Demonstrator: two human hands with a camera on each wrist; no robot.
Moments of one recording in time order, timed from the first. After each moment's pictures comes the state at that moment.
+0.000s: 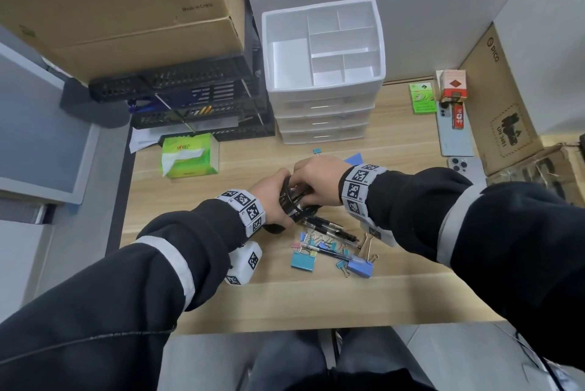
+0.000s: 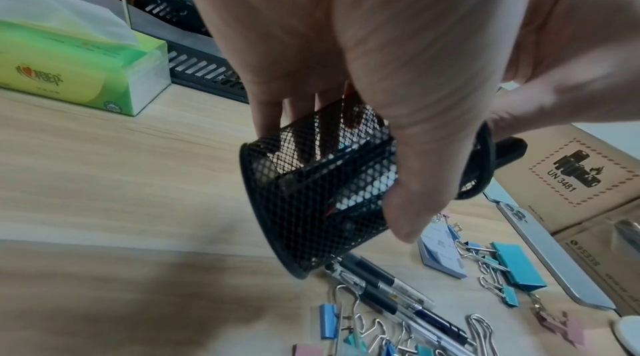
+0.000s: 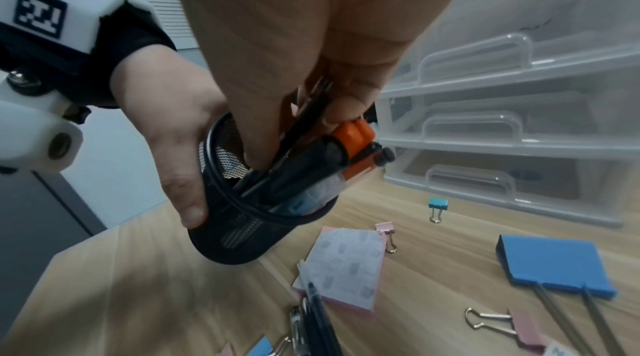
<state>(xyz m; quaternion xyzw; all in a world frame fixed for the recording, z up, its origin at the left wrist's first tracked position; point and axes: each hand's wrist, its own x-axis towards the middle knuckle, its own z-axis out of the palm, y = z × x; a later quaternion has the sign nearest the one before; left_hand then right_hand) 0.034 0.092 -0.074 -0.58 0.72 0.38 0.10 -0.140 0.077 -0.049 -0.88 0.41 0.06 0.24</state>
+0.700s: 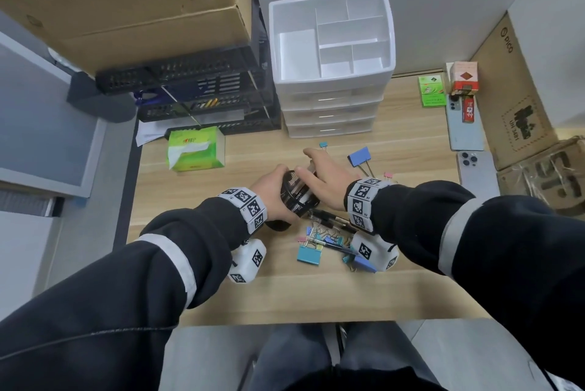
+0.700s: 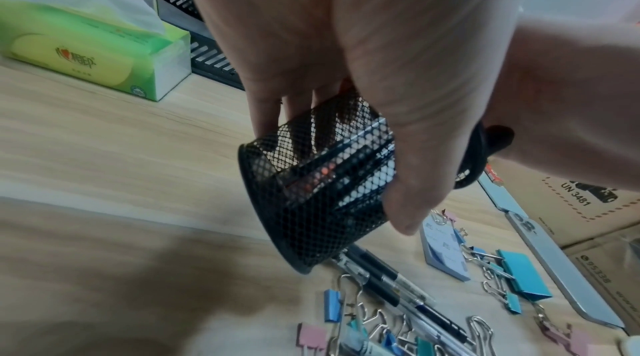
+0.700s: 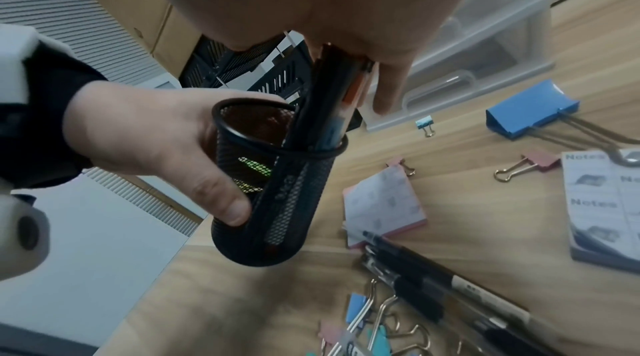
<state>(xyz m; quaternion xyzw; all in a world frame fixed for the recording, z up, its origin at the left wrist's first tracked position) 0.045 0.098 -0.081 -0.59 0.70 0.39 0.07 -0.133 0.106 -0.073 -0.68 0.58 -0.15 0.43</state>
